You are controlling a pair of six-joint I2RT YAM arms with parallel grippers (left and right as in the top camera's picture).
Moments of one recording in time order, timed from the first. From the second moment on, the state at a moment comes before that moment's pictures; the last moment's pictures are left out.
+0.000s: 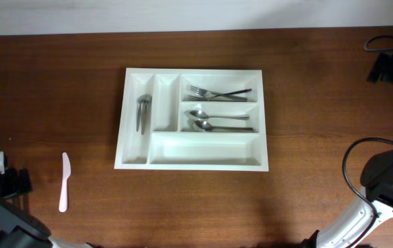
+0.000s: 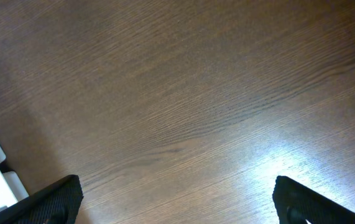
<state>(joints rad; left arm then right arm) 0.88 1.77 1.21 -0.90 -0.14 0.50 -0.49 2.09 2.29 -1.47 -0.04 -0.02</state>
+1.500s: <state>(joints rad) 0.98 1.84 1.17 -0.87 -0.01 0.69 -0.49 2.09 2.29 -1.47 -0.04 -0.02</state>
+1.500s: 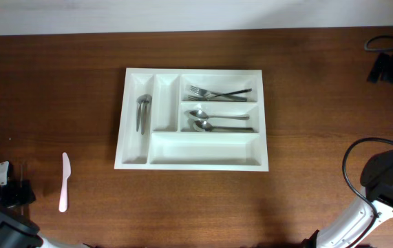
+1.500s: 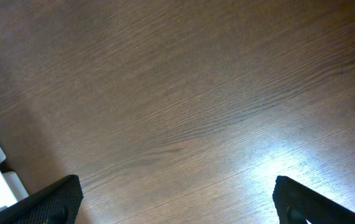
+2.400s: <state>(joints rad) 0.98 1.90 1.17 -0.82 0.01 0.69 -0.49 2.09 2.29 -1.47 -0.04 -0.02</state>
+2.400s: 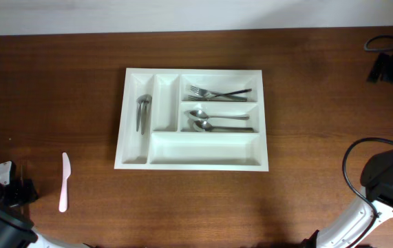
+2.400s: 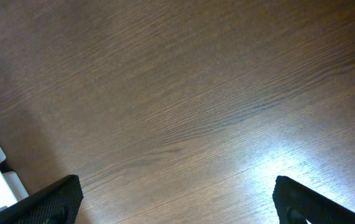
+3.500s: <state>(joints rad) 0.97 1.90 1.17 -0.81 -0.04 0.69 -0.49 2.09 2.29 -1.47 -0.04 -0.02</state>
